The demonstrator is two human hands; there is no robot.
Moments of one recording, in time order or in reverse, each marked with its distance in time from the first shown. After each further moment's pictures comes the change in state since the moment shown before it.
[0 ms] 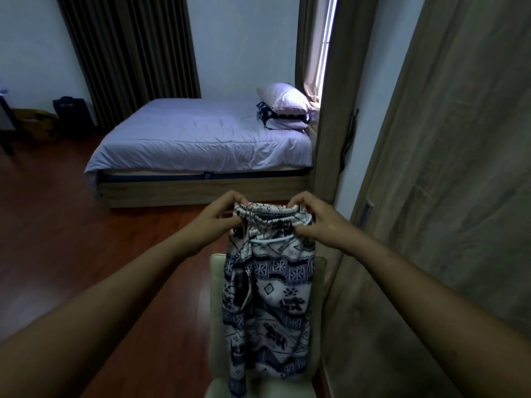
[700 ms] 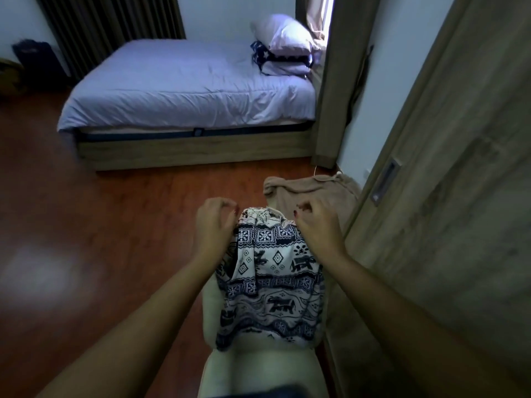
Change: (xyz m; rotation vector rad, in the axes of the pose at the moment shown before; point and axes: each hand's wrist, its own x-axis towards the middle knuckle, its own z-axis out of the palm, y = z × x) left_hand 0.033 -0.141 0.054 0.531 0.508 -0.114; right_hand 0.029 0.118 0.104 -0.109 0.471 0.211
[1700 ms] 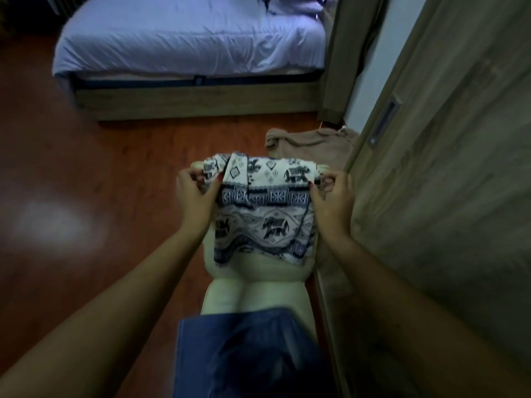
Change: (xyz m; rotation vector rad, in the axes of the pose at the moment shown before) left_hand -0.080 -0.017 -0.009 -0.229 0.149 -0.329; right_hand -0.085 0.036 -0.017 0.105 0.239 0.150
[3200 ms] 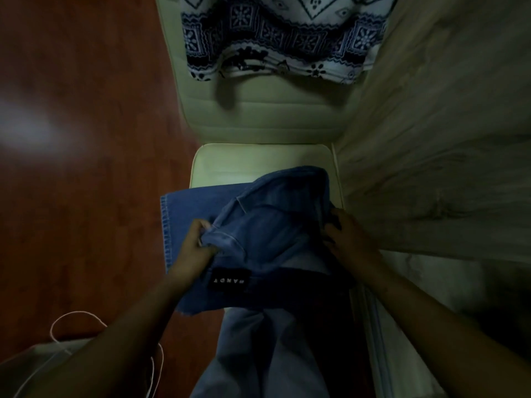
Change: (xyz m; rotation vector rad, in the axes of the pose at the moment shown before) left_hand -0.268 -0.356 -0.022 -0.092 -0.646 -0.565; right_hand -0.332 0.254 0.007 -0.586 -0.972 0.326
